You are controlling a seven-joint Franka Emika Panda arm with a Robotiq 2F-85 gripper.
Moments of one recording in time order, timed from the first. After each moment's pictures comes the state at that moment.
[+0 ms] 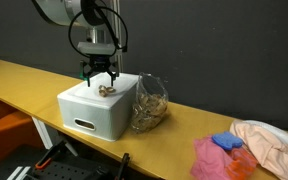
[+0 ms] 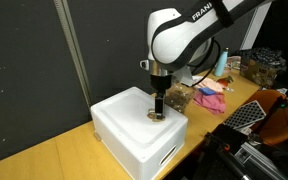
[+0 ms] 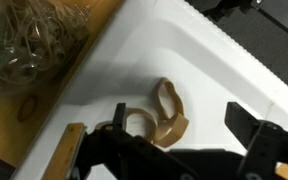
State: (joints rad) arm 0.01 0.18 0.07 -2.16 0.03 2.26 -0.51
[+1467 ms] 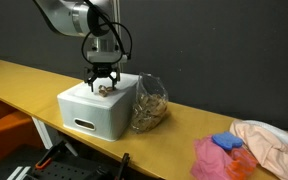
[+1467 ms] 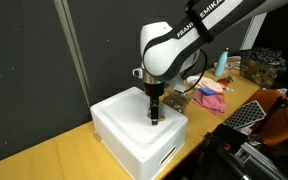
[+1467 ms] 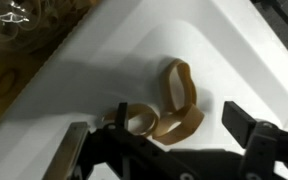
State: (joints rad) arm 0.01 0.29 0.10 -2.10 0.03 2.30 -0.63
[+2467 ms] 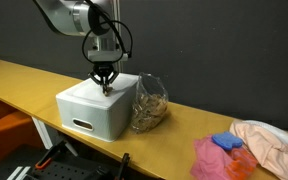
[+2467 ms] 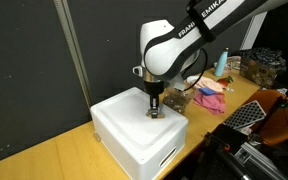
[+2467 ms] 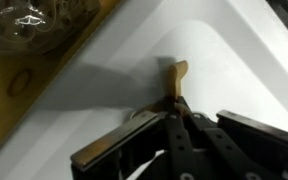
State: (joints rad) arm 0.00 0.28 0.10 -2.09 -0.01 2.31 -0.59
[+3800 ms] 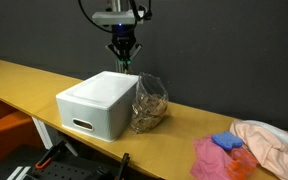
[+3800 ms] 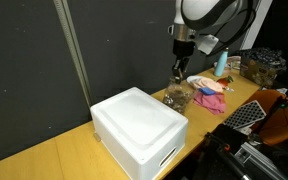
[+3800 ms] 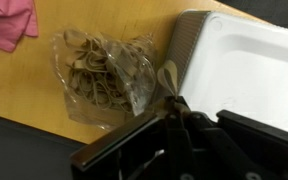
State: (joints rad) arm -0.07 -0.01 -0.05 -2.16 -0.04 2.18 -0.28
